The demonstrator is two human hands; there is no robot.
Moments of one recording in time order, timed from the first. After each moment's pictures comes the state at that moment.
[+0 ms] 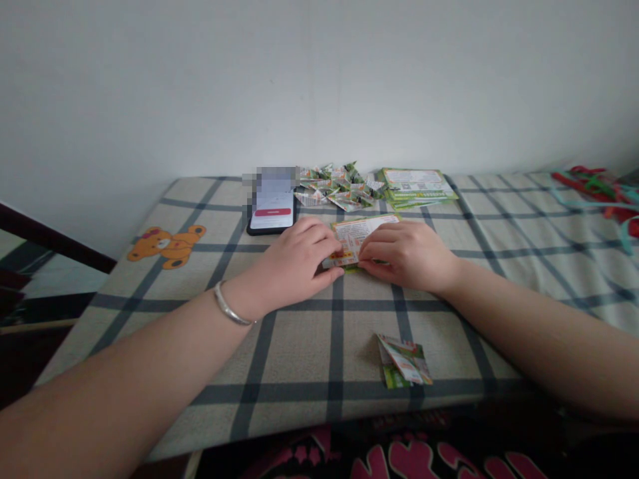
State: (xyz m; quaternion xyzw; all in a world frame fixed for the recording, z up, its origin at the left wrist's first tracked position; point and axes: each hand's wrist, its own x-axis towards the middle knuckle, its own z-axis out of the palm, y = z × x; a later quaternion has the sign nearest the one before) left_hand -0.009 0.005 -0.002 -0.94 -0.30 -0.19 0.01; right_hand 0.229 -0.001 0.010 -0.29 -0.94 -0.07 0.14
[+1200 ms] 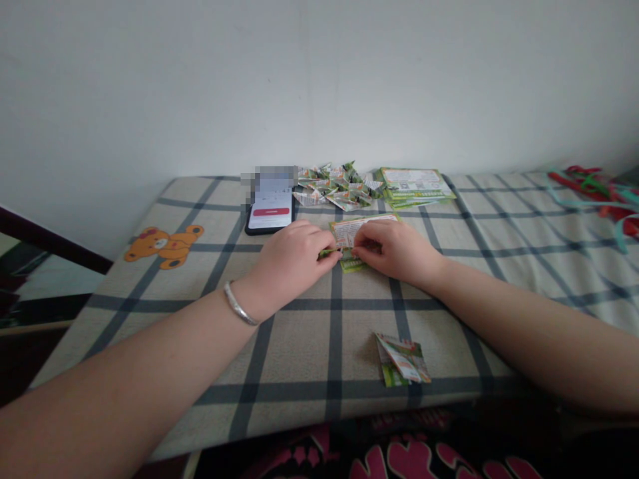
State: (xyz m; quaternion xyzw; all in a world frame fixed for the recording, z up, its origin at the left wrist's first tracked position) left_hand 0.002 0.006 -0.005 -0.90 -0.39 -0.21 0.07; right_hand 0.216 0.011 -0.002 -0.41 -0.88 0.07 0.22
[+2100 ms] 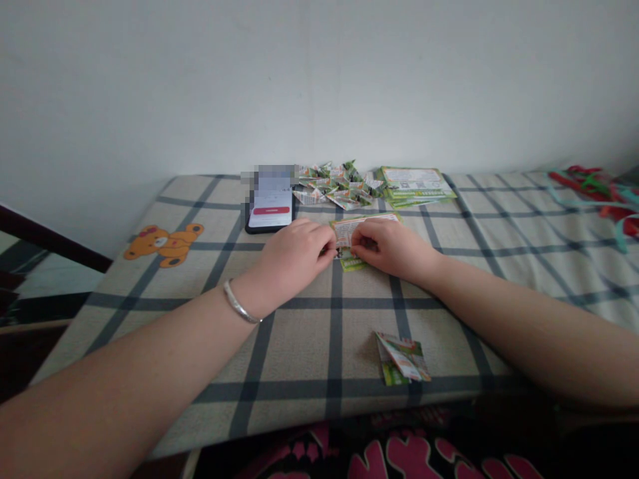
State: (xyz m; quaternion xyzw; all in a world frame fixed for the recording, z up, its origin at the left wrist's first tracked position) left_hand 0.002 0.010 -0.005 -0.90 -0.38 -0.20 0.02; right_hand 0.212 0.015 -0.005 -0.42 -0.88 0.08 0.21
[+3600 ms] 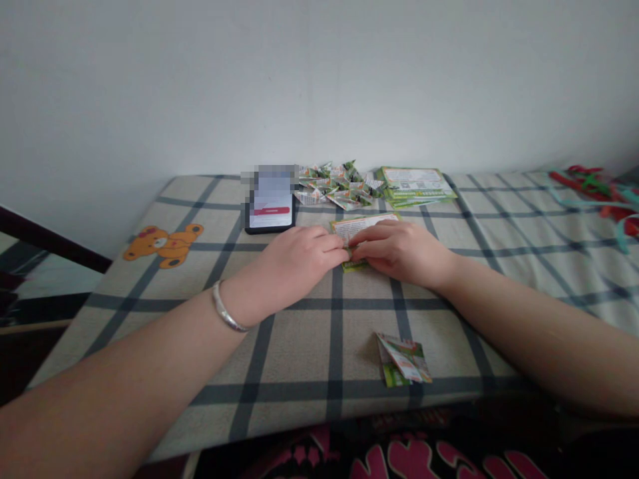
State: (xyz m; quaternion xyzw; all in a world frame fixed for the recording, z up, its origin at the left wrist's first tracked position) left_hand -0.006 0.008 -0.008 -0.95 -0.22 -0.13 0.15; right_hand 0.230 0.010 0.000 -0.26 -0.95 -0.03 0.17
